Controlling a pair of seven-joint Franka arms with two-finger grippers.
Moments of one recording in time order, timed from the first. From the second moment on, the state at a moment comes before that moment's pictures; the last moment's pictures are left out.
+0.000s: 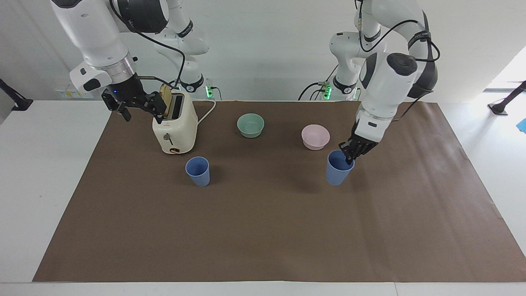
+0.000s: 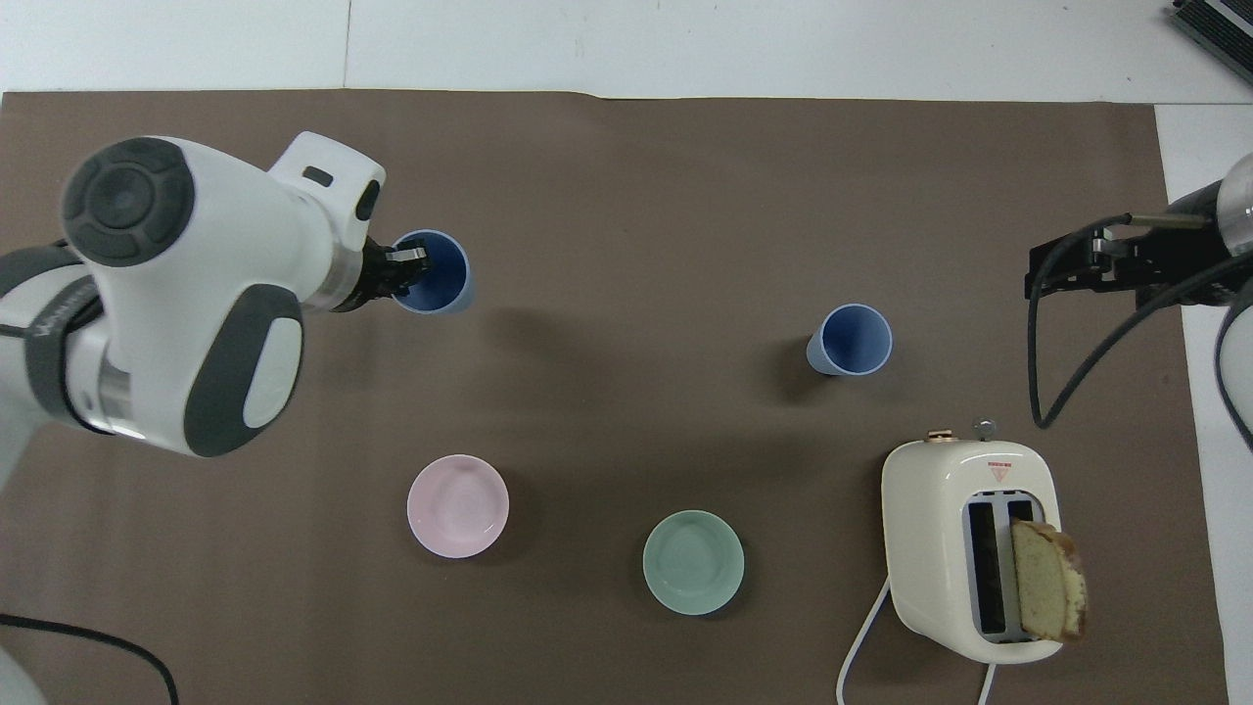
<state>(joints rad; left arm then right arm) -0.25 0.17 -0.14 -1.77 0.00 2.10 -0.64 0.00 0.09 0.03 -1.46 0.01 1.55 0.16</state>
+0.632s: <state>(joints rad) -0.43 0.30 -0.14 -1.76 0.03 2.19 -0.80 0.00 0.09 0.03 -1.46 0.01 1.55 0.16</state>
